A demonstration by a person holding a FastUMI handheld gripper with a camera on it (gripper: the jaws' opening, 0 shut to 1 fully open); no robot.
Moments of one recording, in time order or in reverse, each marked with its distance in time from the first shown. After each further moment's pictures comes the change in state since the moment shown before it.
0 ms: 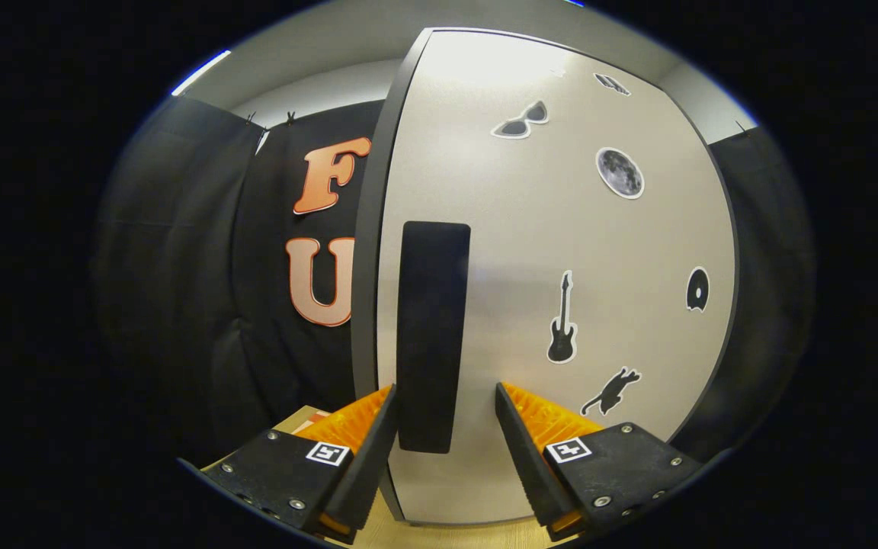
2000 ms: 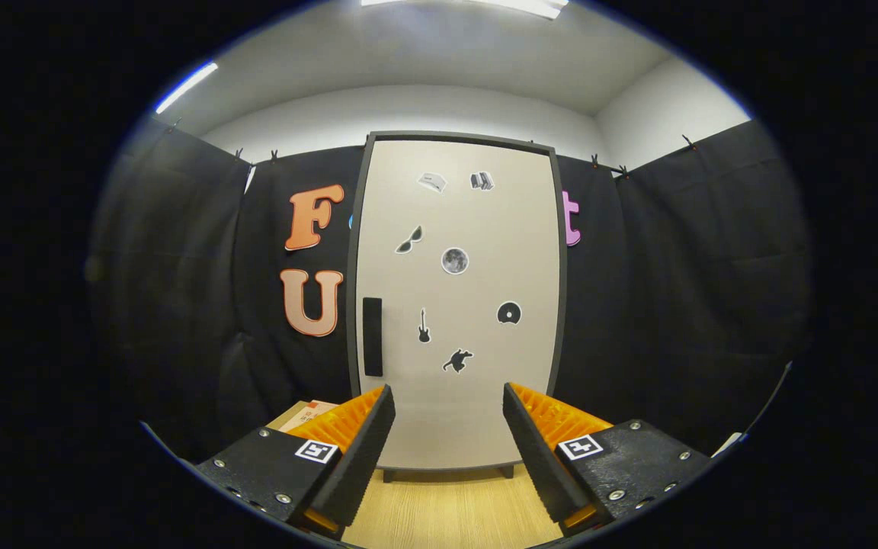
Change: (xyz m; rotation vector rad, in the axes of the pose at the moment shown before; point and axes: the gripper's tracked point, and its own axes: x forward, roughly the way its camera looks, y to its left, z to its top) arm -0.319 -0.184 -0.135 0.027 -0.060 -0.127
